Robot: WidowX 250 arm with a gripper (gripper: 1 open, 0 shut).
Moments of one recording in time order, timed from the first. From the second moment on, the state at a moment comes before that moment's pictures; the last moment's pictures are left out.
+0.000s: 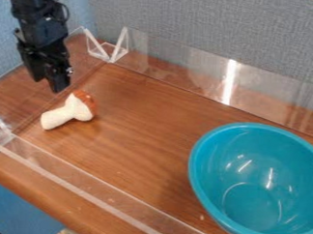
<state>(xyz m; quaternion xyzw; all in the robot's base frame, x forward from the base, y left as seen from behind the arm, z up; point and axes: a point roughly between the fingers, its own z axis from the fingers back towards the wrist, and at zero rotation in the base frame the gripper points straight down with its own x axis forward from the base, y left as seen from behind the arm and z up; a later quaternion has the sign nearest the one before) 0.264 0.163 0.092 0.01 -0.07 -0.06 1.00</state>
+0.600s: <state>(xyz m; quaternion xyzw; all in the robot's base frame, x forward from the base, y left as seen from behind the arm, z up) 0.260 0.166 0.092 0.01 -0.07 -0.02 1.00</state>
